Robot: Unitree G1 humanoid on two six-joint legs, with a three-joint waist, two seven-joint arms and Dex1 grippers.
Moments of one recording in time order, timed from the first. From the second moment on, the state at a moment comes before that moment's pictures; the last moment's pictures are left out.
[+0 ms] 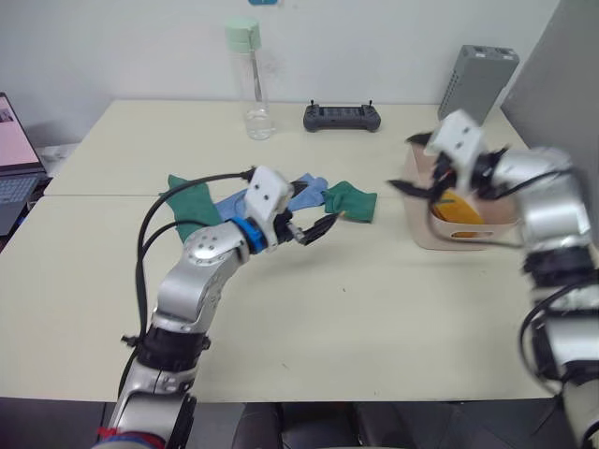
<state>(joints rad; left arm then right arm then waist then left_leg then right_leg) -0.38 0.37 -0.03 -0.23 -0.29 0.45 -0.58 -0.69 -0.47 0.02 0.08 0.06 0.34 0.87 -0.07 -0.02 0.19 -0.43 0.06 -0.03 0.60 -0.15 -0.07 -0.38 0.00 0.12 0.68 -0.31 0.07</state>
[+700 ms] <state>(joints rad) 0.25 0.37 0.21 -0.40 -0.30 0.27 -0.47 -0.03 -0.31 0.07 -0.39 0.06 0.41 0.49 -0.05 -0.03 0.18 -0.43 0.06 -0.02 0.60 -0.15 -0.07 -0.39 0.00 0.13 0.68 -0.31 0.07</state>
